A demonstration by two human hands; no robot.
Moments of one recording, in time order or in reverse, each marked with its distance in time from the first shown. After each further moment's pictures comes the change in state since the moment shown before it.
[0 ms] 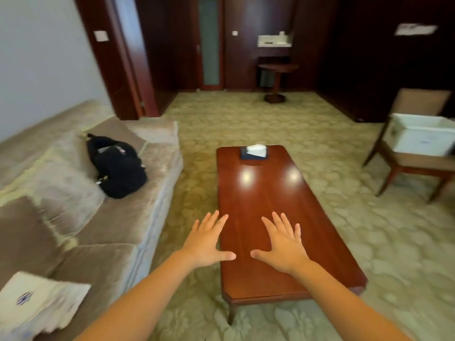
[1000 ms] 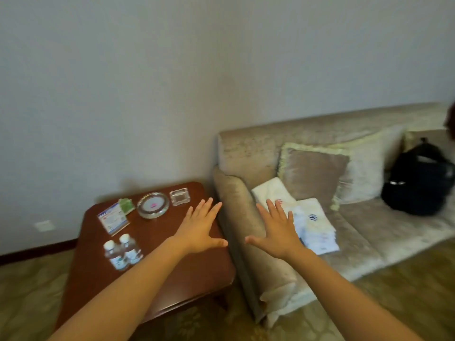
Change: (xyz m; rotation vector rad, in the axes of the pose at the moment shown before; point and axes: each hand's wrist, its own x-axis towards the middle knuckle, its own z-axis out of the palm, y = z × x) left_hand -0.703 -0.278 0.047 -0.165 0.394 -1.168; right_hand -0.258 -0.624 0.229 -0.144 -0.350 -1.253
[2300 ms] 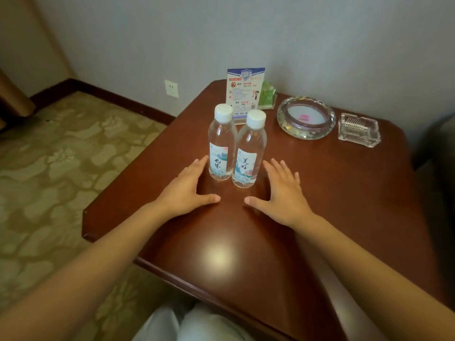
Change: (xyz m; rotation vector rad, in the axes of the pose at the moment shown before) left_hand -0.029 -0.454 0.377 -0.446 0.433 -0.740; right_hand 0.297 -0.215 0.515 0.037 -0.207 -0.691
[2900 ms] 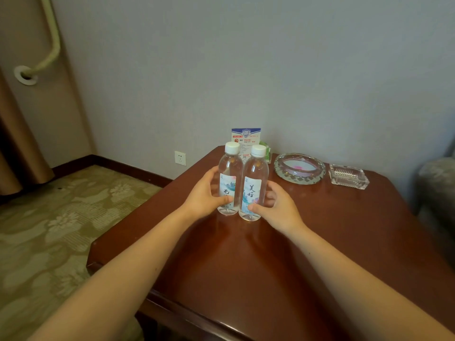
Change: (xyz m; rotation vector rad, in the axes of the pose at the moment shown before) left_hand 0.024 0.028 -0.012 -0.496 0.291 0.239; right_hand 0.022 -0.017 0.011 0.766 0.300 -0.097
